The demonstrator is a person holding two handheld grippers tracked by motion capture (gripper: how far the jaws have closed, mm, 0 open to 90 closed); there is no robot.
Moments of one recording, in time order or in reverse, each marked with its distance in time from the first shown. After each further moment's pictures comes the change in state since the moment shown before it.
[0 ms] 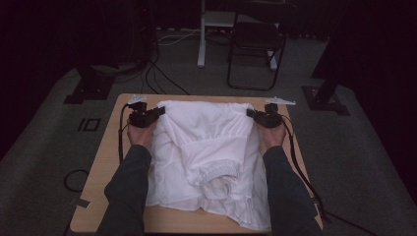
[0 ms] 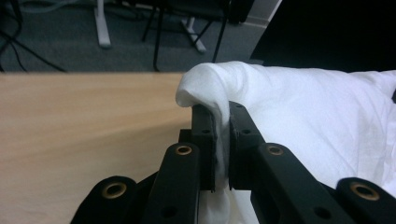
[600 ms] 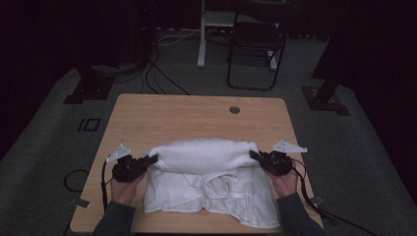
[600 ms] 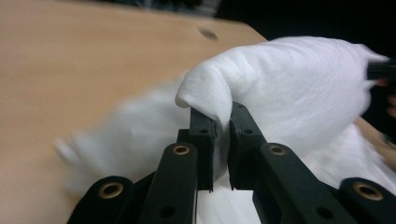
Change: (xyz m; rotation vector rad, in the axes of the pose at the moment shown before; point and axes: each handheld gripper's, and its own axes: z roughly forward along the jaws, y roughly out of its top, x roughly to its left) left arm -0.033 -0.137 -0.103 0.062 -0.209 0.020; right arm 0.058 -0.116 -0.094 0.037 0.104 -0.151
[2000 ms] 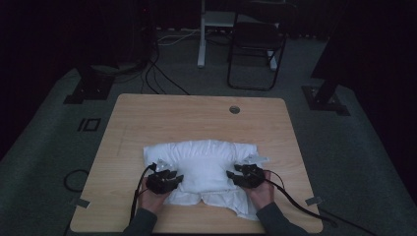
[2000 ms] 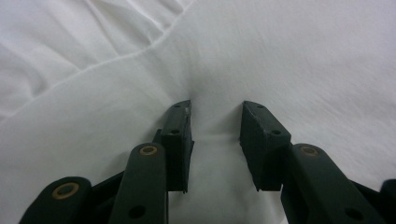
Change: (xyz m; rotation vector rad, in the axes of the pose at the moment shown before) left arm -0.032 -0.024 0.091 0.289 0.198 0.113; right arm 0.044 -0.025 0.074 0.238 -0.053 -0.043
